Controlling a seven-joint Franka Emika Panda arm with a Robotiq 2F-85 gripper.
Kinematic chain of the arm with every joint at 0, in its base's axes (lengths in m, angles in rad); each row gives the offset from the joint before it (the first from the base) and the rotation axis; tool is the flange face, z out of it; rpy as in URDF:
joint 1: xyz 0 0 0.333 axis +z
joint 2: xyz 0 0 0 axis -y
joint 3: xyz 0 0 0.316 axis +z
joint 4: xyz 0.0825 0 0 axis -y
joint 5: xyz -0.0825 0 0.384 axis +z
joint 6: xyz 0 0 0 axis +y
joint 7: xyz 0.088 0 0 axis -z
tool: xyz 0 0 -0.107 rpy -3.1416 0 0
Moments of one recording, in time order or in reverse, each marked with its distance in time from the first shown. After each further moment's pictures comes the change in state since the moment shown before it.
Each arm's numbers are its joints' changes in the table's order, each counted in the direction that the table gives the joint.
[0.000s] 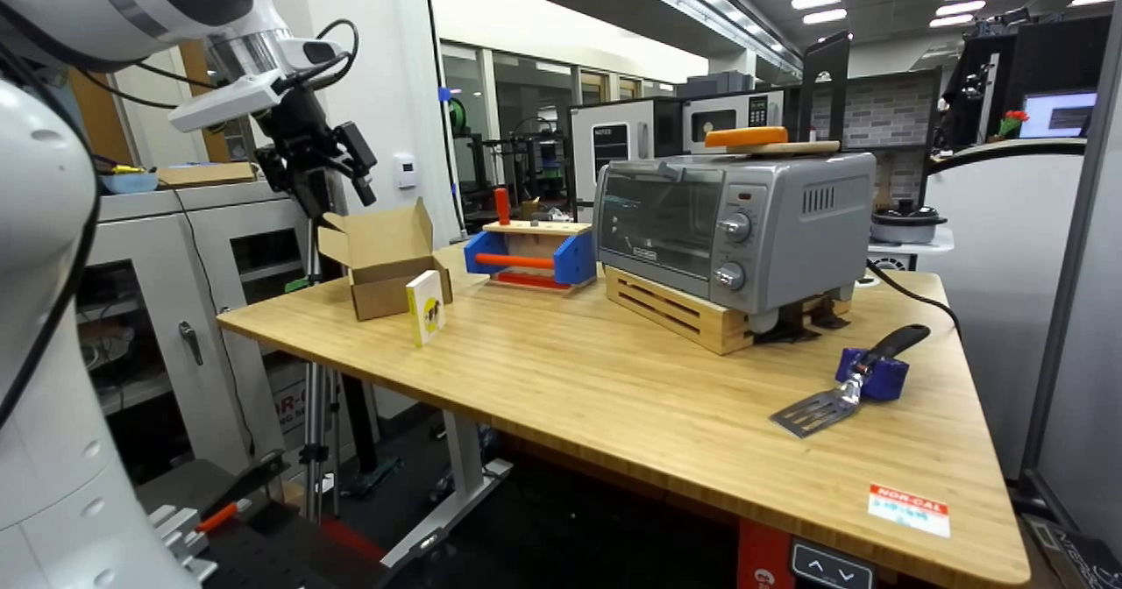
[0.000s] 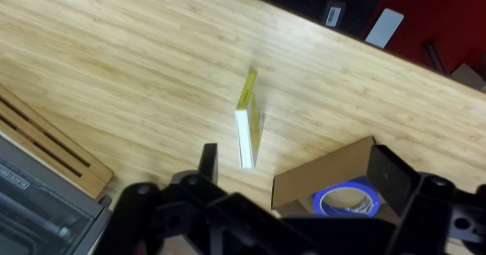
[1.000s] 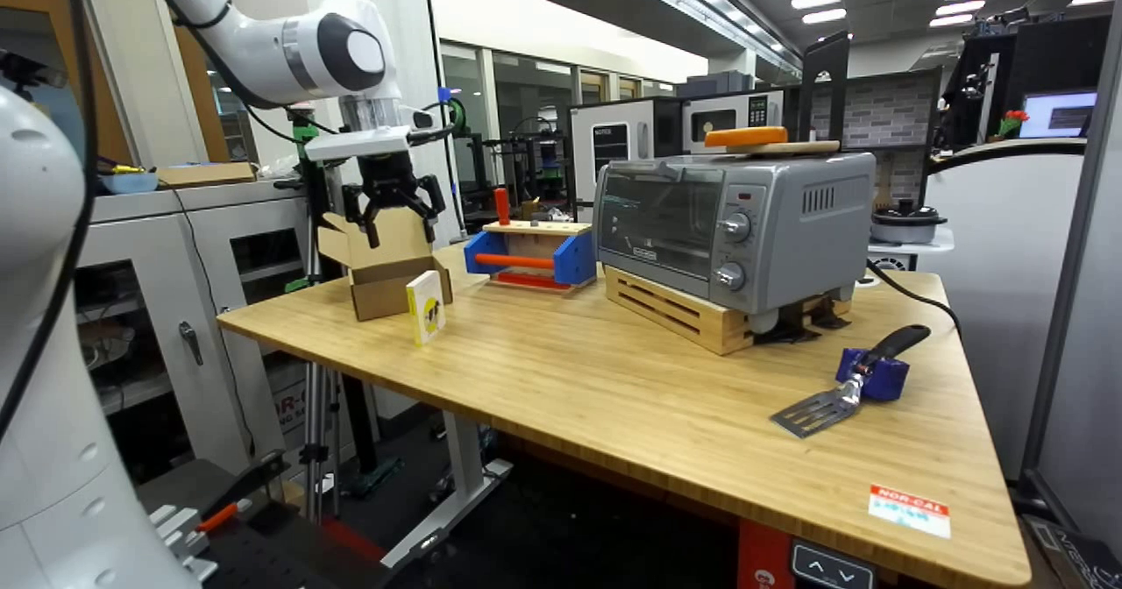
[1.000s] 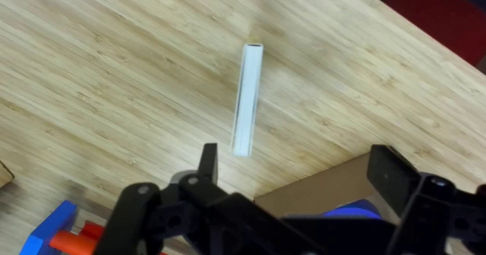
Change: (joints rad) arm -0.053 -0.578 -0.064 0.386 0.014 0.027 -0.269
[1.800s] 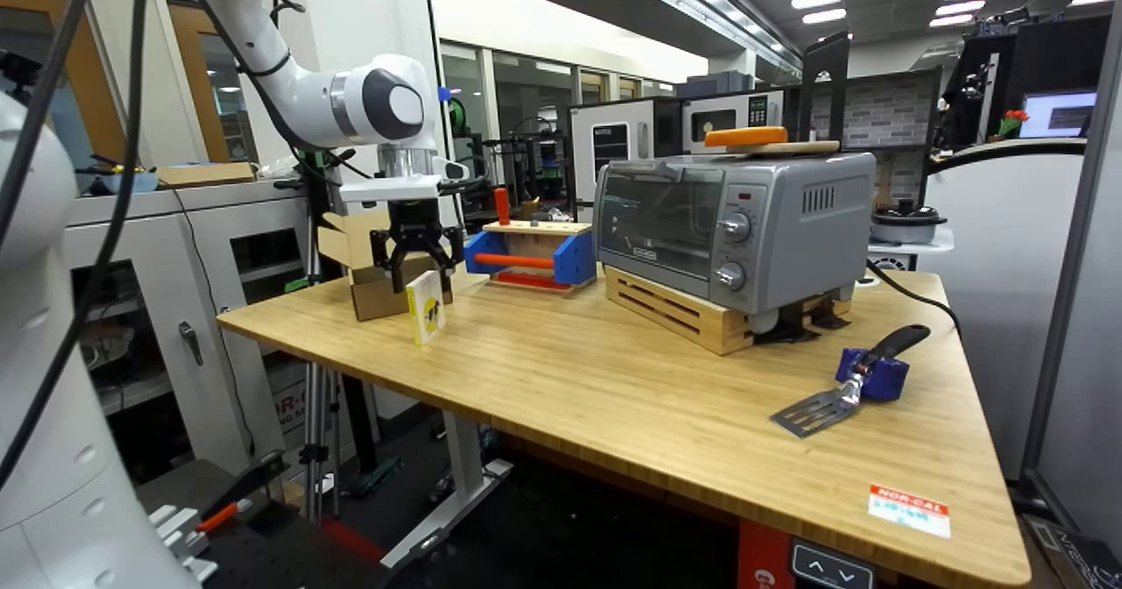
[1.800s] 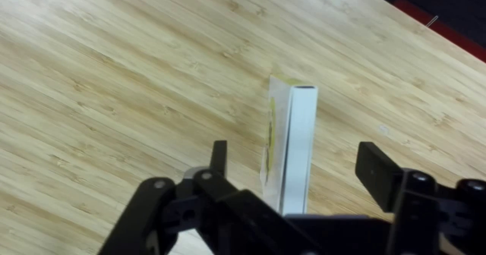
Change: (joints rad) arm -0.041 -0.200 -0.028 0.057 0.003 0.003 -0.029
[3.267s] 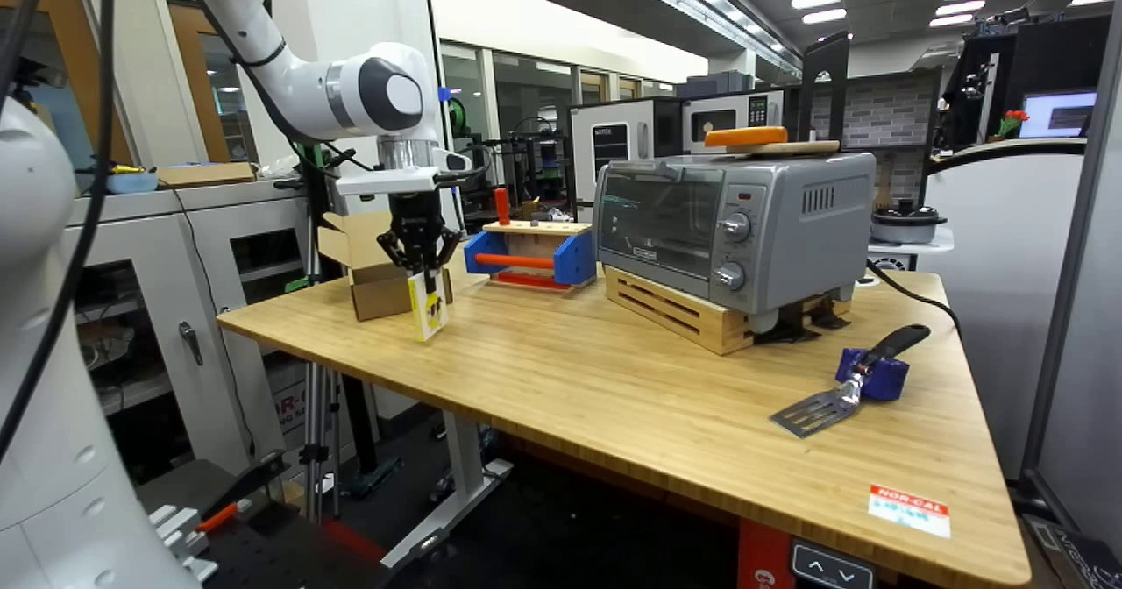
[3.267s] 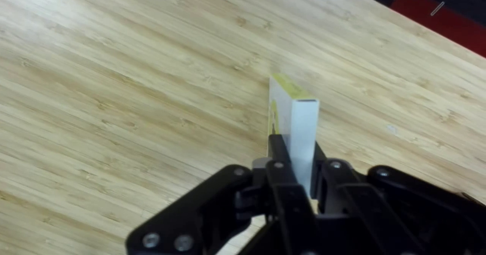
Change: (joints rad) arm -0.002 0.053 -0.018 -0.037 -0.001 0.000 0.045
